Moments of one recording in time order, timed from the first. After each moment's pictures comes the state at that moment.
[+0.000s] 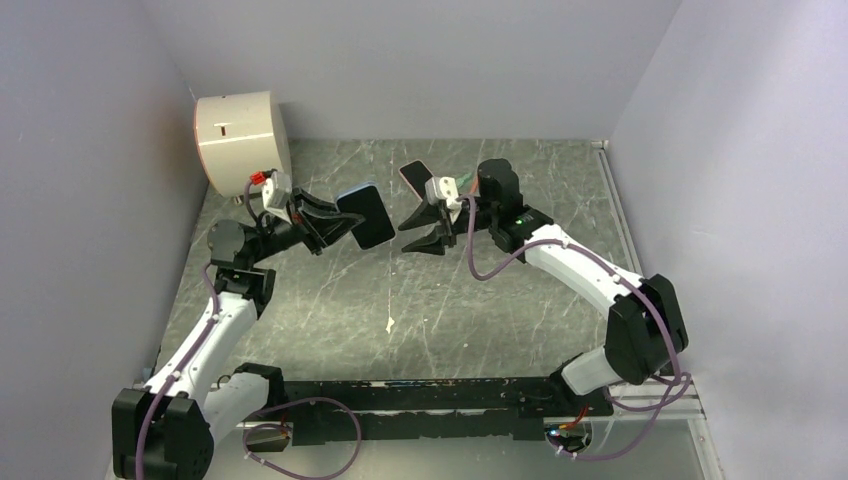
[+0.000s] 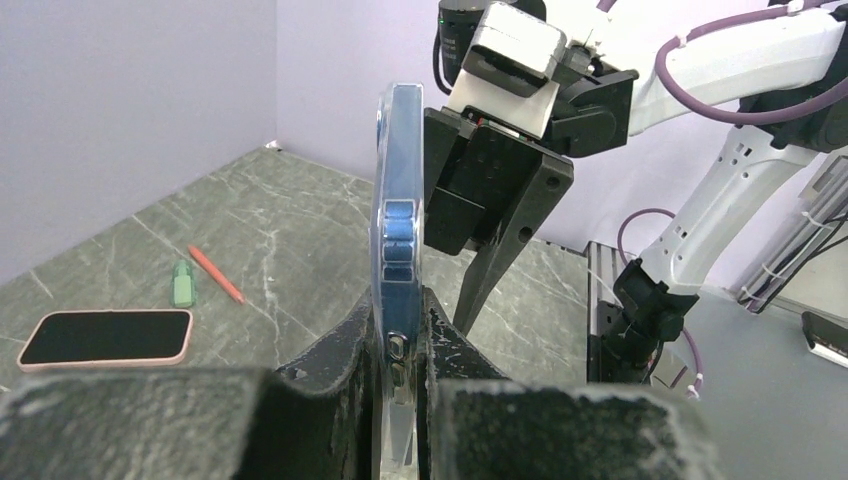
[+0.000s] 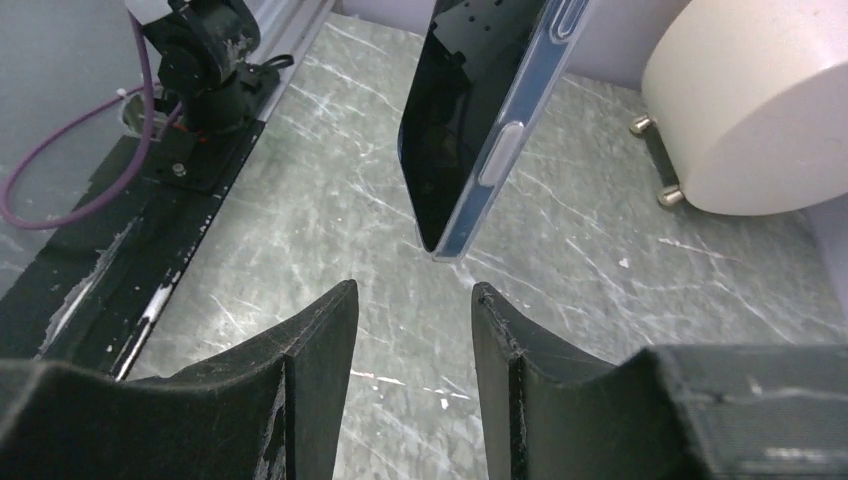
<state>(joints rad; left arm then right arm) -0.16 0.97 0.62 0.82 0.98 -0.58 0.55 1.46 1.09 0.08 -1.15 -0.46</state>
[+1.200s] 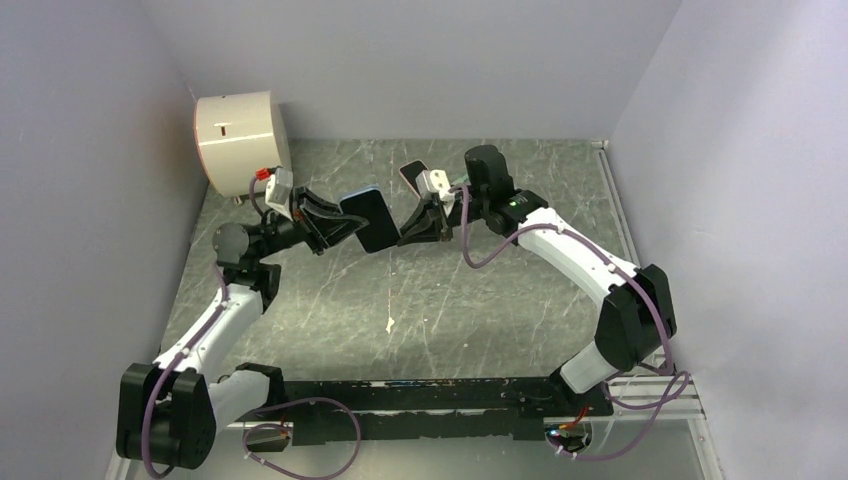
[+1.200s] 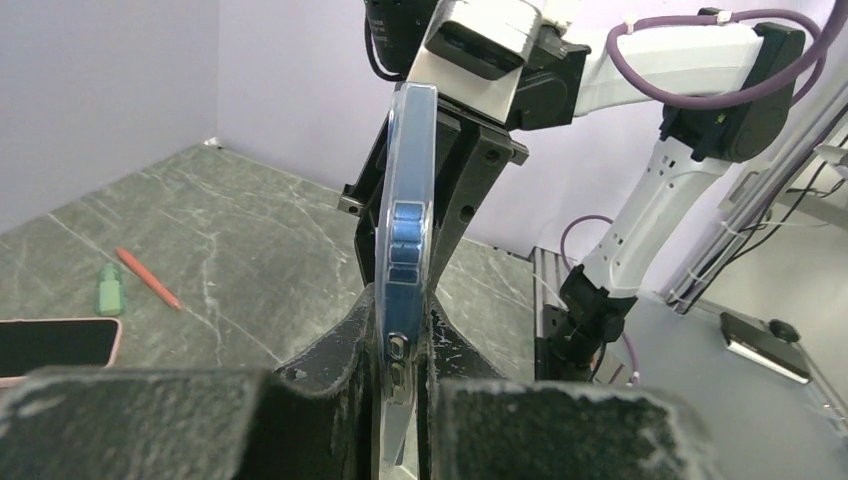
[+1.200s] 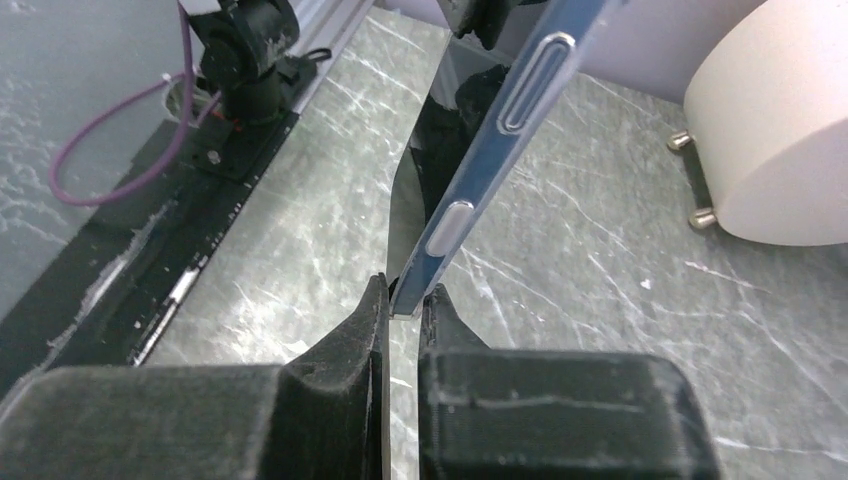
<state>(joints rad) -0.16 1.05 0.60 1.04 1.03 -0.76 0.58 1.54 1.26 -0.14 -1.23 -0.56</state>
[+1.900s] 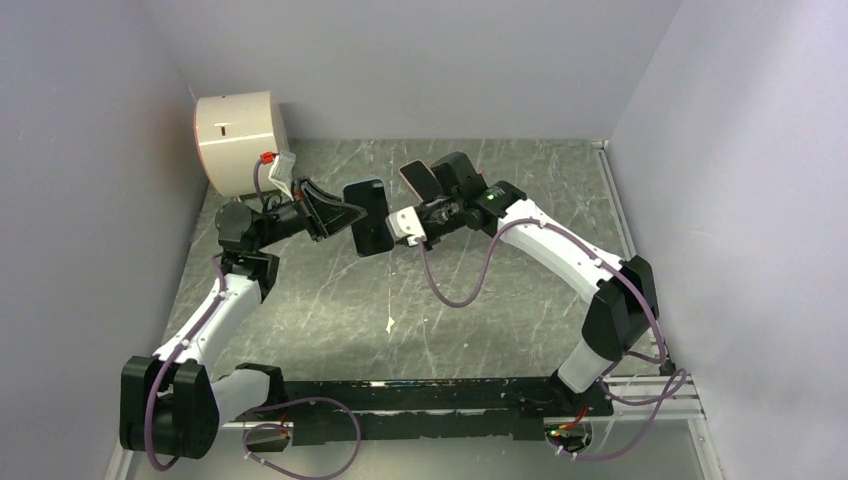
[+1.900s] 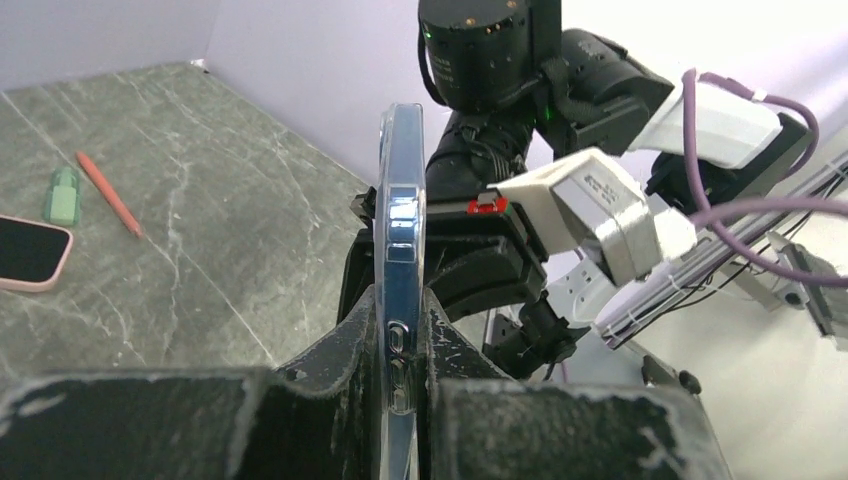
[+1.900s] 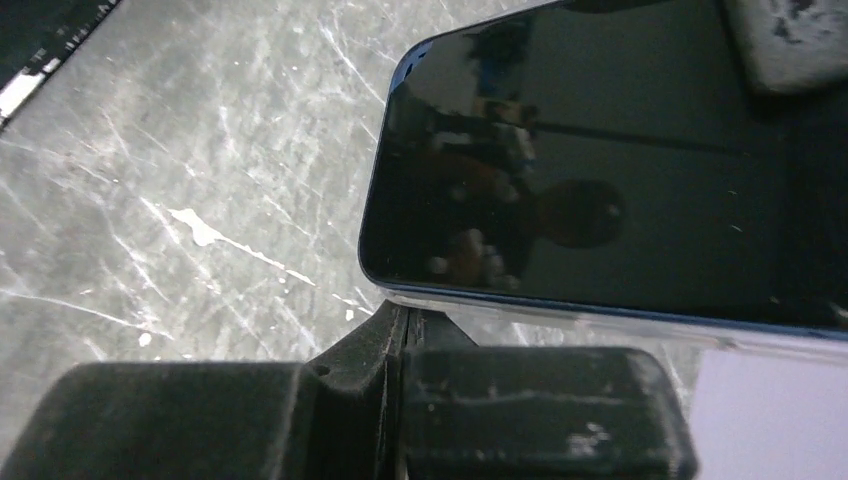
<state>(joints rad) -0.14 1.11 0.68 0.85 1.02 -0.88 0.69 1.63 1.48 -0.66 -0.90 -1.22</state>
